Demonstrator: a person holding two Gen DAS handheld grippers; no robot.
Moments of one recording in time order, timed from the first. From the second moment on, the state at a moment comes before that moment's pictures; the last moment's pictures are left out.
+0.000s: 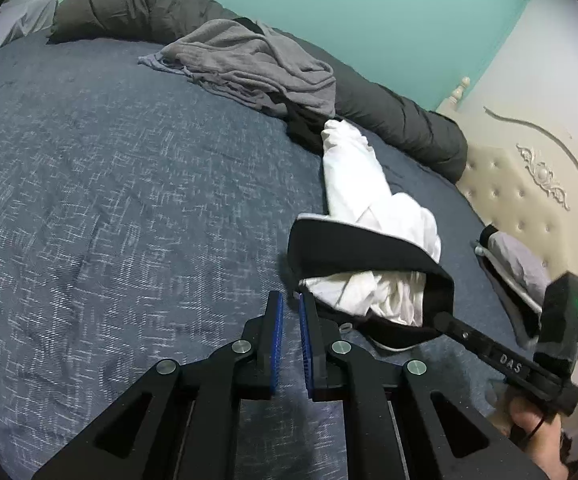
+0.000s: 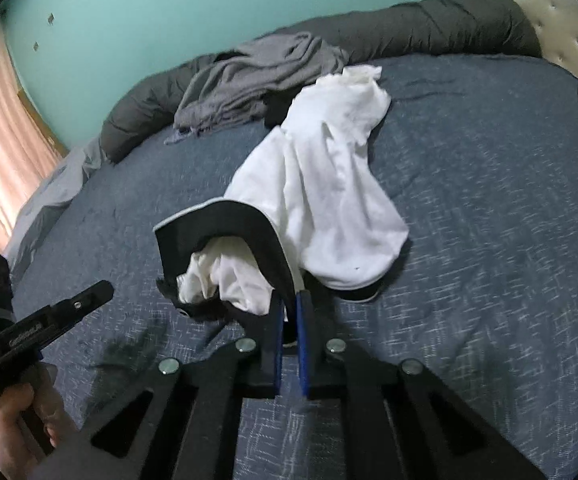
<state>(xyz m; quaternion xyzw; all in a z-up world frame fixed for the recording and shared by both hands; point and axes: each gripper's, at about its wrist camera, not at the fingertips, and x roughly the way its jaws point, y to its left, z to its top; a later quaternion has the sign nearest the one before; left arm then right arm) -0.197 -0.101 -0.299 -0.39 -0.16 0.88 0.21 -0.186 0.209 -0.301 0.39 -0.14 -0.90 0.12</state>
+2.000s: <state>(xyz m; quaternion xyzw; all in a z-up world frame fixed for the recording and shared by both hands) -0.235 -0.055 -0.318 -0.40 -0.20 0.84 0.30 -0.174 0.262 -0.316 0.39 -0.16 -0.89 0.18</state>
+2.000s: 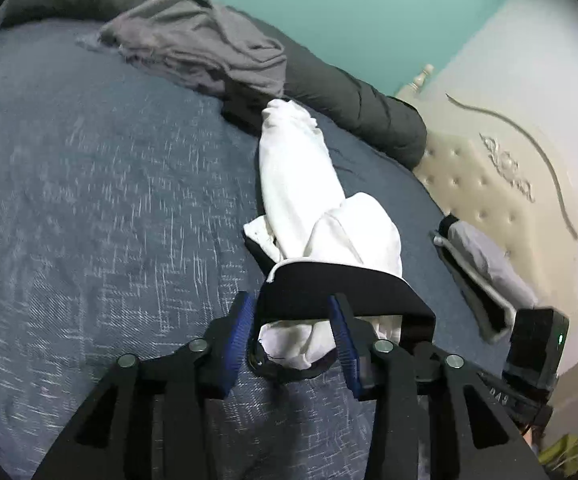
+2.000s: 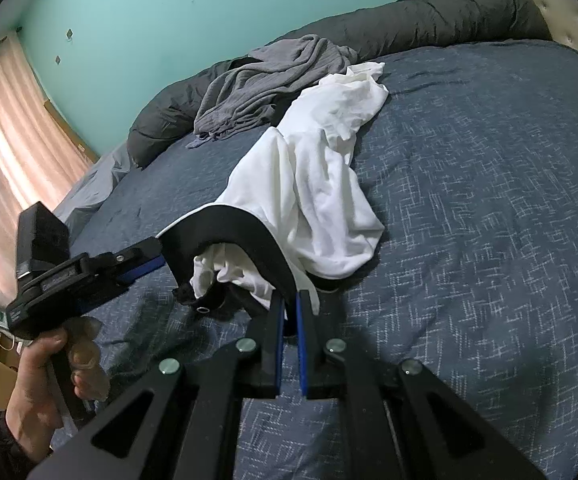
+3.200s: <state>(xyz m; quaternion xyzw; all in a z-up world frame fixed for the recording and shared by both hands) -0.251 -0.067 -0.358 -0.52 -0.26 0.76 0.28 -0.183 0.262 -0.320 0.41 -0.16 -0.88 0.17</state>
